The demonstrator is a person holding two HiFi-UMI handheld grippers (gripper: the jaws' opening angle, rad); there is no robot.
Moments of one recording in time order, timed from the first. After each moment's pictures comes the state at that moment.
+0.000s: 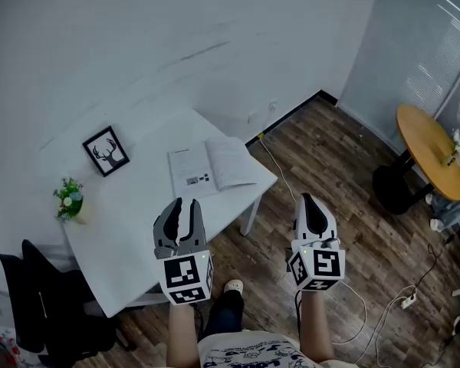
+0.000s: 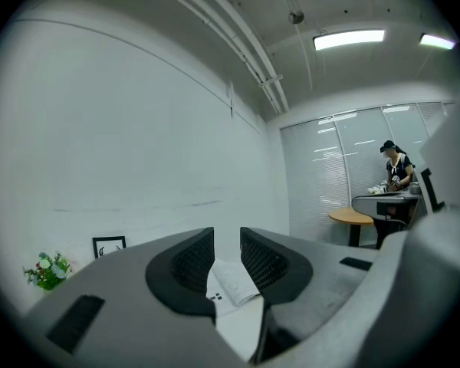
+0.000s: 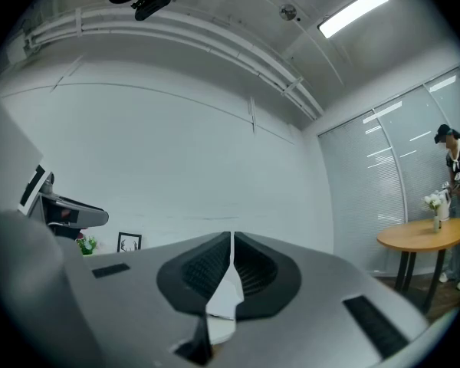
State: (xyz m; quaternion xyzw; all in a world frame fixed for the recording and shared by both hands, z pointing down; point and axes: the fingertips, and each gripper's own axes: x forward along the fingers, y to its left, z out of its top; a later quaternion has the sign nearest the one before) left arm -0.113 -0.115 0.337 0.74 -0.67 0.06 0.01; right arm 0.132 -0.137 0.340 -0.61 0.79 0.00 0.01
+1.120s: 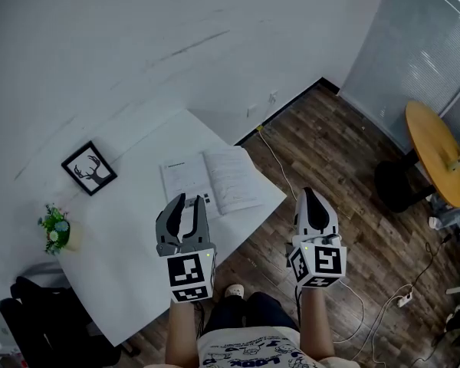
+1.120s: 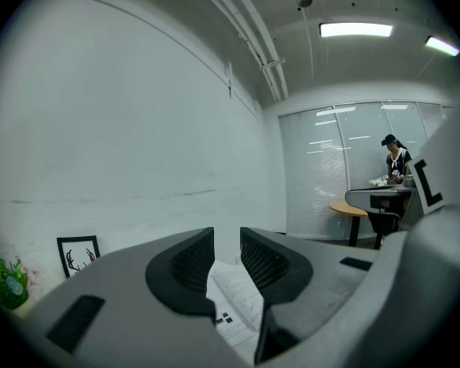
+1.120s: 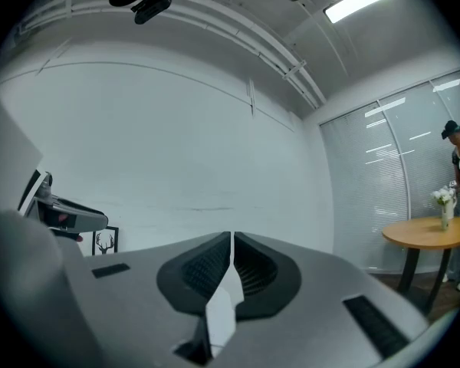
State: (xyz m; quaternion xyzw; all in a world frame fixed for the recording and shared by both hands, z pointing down) left arm -0.133 -0.274 0.374 0.76 -0.65 0.10 0.03; right arm 0.103 -0.291 0.368 -0.63 0.78 -0.02 -0.02
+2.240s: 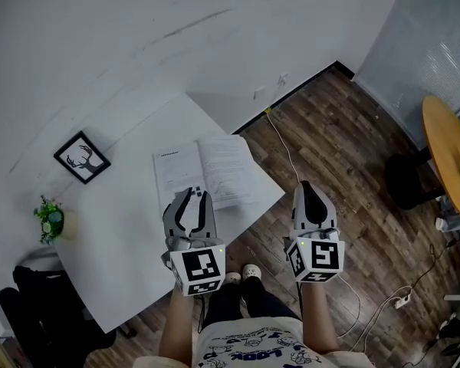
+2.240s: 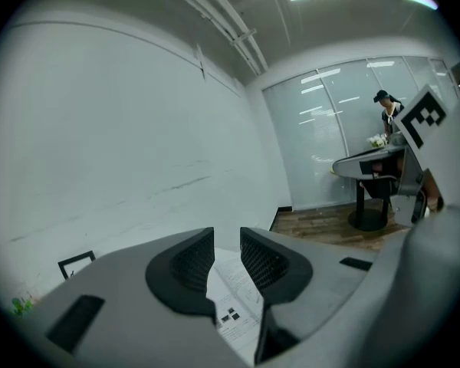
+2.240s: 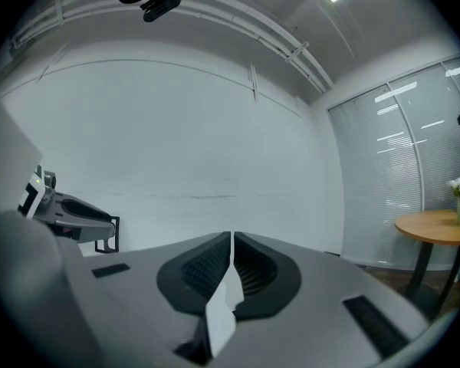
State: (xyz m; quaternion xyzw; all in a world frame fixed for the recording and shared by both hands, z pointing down) left arm -0.081 -0.315 0.422 0.73 -0.65 0.21 -0.01; right arm 0.130 -0.344 0.410 -0.59 0.80 -0.04 -0.04
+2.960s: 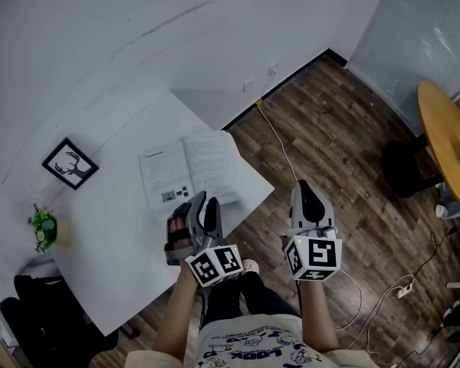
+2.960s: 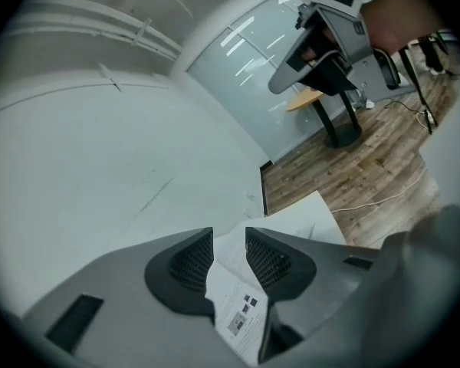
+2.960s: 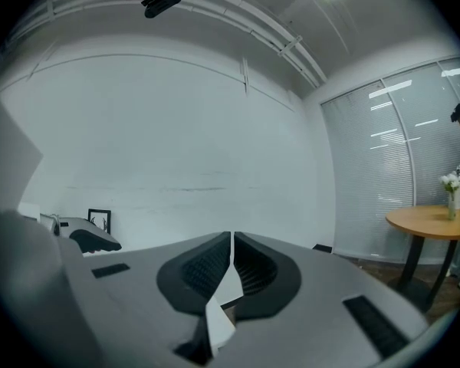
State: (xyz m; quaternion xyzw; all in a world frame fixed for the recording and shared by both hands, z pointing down) left arm -0.020 -0.331 0.506 0.70 -0.54 0.42 -0.18; right arm 0.169 -0.351 0.435 -0.61 0.79 -0.07 -0.05
